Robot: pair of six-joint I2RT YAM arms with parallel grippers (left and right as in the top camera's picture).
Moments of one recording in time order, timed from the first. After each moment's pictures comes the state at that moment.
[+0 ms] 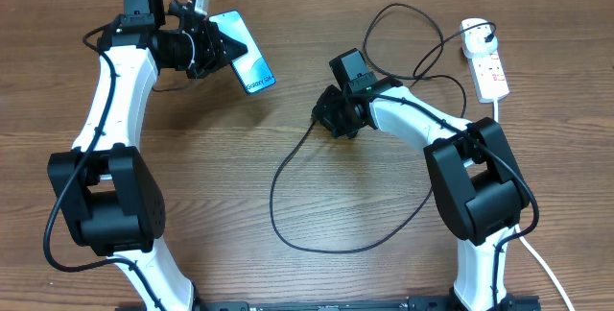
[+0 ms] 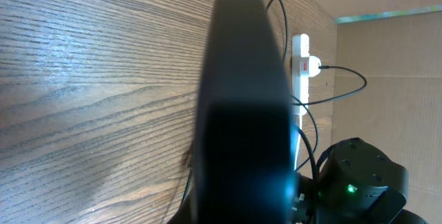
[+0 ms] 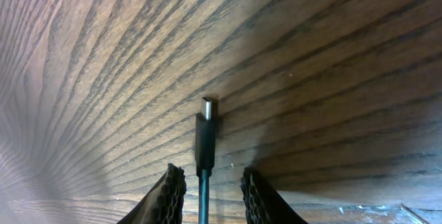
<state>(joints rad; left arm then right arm) 0.07 1.99 1.69 -0.76 0.83 -0.36 0.46 2.10 1.39 -0.44 -0.29 1.06</state>
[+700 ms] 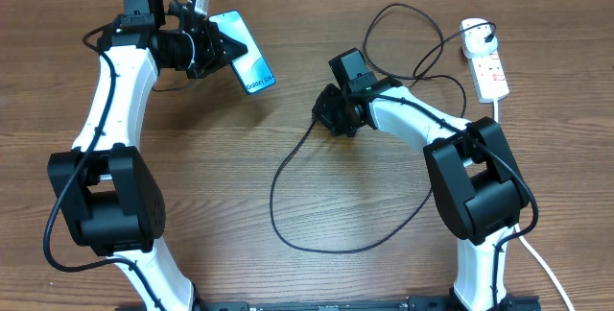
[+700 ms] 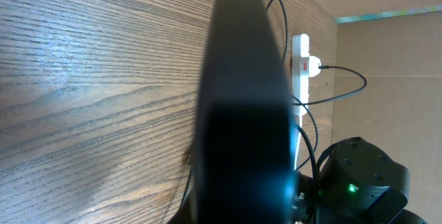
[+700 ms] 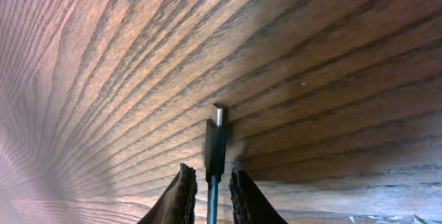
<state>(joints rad) 0.07 1.99 1.69 -0.76 0.83 -0.36 0.46 2.11 1.39 -0.42 -0.29 1.06</state>
